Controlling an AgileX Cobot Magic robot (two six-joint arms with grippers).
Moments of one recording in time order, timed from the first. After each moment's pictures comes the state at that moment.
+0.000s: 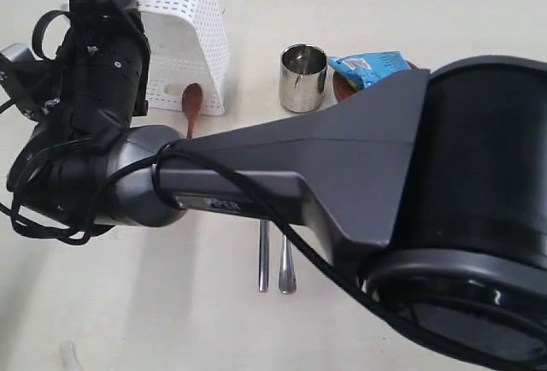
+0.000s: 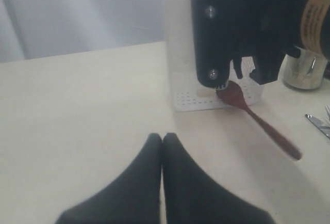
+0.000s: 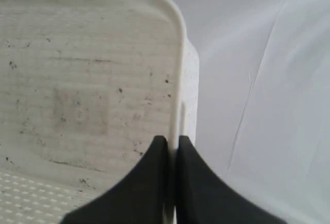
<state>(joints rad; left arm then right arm) -0.26 0.00 0.00 0.04 0.32 0.00 1.24 2.30 -1.68 -1.77 1.17 0.53</state>
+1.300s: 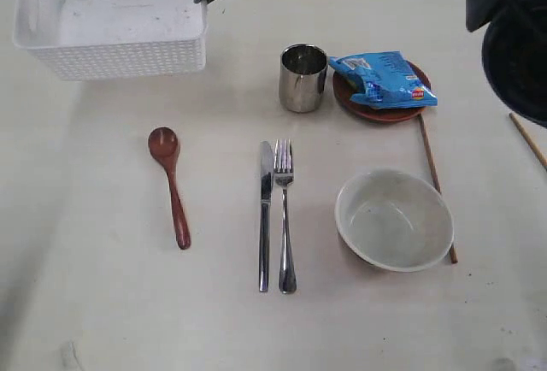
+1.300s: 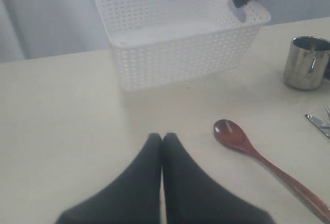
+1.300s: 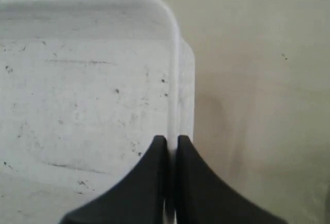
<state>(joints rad) -0.26 0.00 0.00 0.04 0.32 0.00 0.70 2.24 -2.08 -0.02 0.84 0.53</state>
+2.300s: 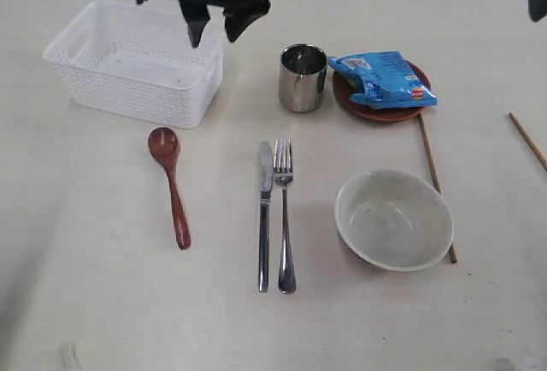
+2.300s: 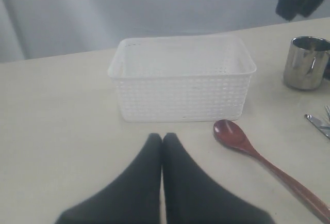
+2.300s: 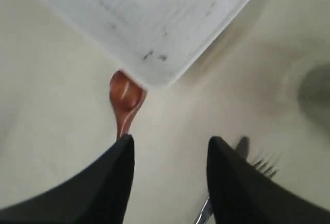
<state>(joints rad) -0.26 0.00 0.00 0.04 0.32 0.00 0.77 2.12 -2.01 0.06 1.20 0.28</state>
